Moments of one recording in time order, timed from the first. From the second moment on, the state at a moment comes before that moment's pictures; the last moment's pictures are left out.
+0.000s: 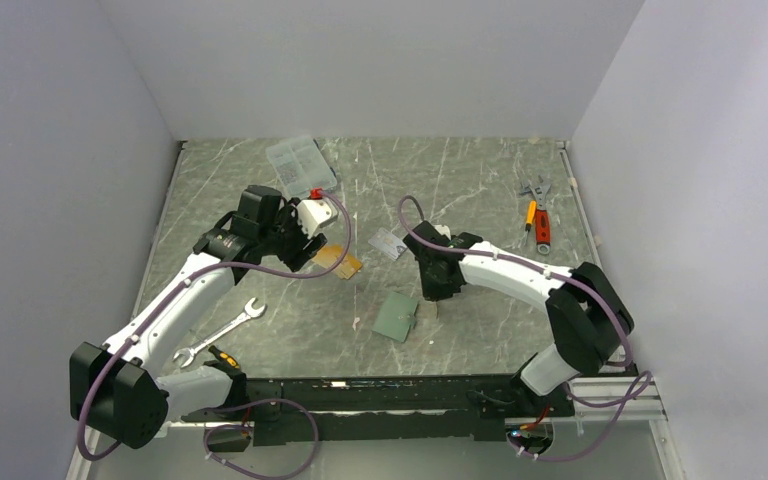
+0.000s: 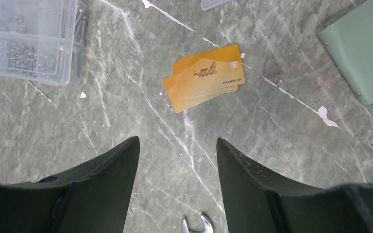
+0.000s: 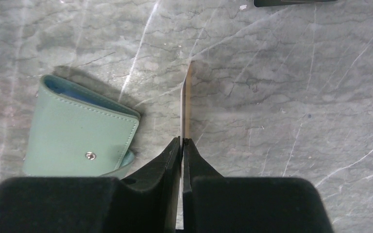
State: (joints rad) left arm -0.40 1.17 0.97 -0.52 0.25 0.52; right arm 0.73 1.53 0.97 -0.70 0.20 0.60
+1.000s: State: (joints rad) left arm -0.40 1.17 0.97 -0.57 0.31 0.49; right arm 0.98 1.46 1.07 -0.71 0.22 0.78
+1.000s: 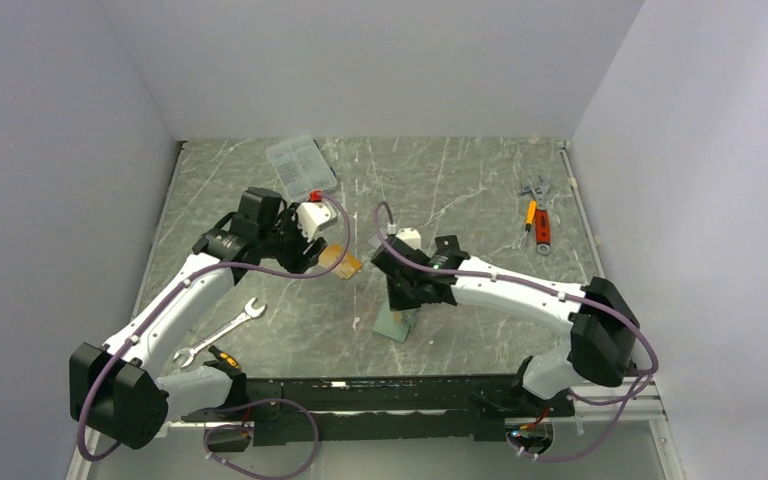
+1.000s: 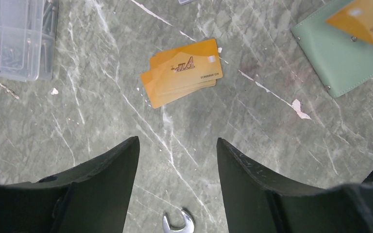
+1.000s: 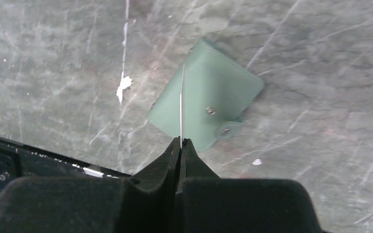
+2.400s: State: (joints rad) left arm -0.85 1.52 1.09 -0.55 0.16 0.13; right arm 0.90 1.19 0.59 -0.48 0.26 1.05
